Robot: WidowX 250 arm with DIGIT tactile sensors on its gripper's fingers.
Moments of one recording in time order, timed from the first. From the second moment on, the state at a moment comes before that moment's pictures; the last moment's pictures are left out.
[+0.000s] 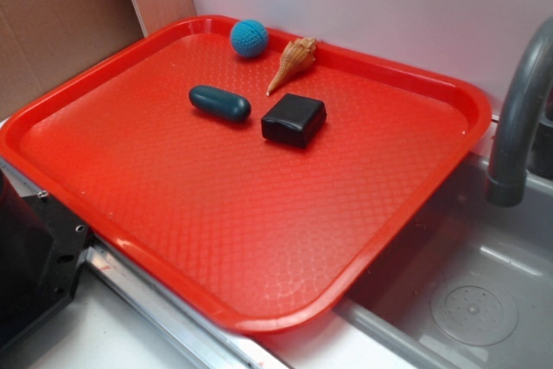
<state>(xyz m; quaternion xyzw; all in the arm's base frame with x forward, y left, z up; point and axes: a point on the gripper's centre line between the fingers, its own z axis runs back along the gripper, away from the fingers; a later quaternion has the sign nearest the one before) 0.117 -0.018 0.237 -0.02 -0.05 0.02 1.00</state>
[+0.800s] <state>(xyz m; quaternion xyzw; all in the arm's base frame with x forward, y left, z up) 0.189 -0.048 0.178 -0.06 -0.02 0.13 0.99</state>
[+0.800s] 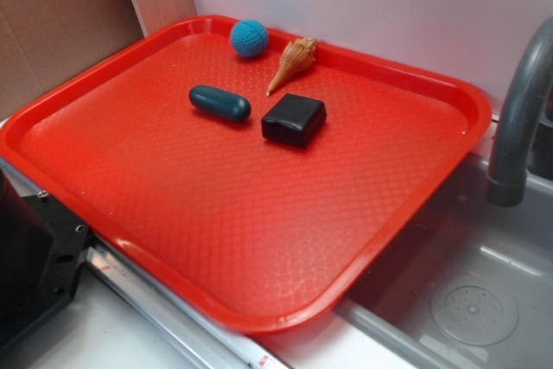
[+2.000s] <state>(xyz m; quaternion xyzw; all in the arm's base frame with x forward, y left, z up) 0.263 -0.072 0.104 -0.05 0.00 0.11 0.99</state>
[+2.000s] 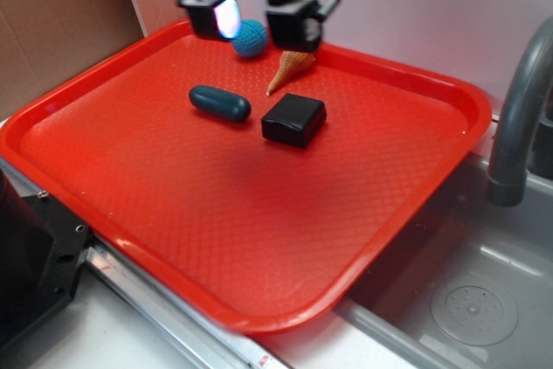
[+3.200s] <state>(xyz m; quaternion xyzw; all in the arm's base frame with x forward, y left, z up) 0.286 -0.084 0.017 0.01 0.09 0.06 0.99</state>
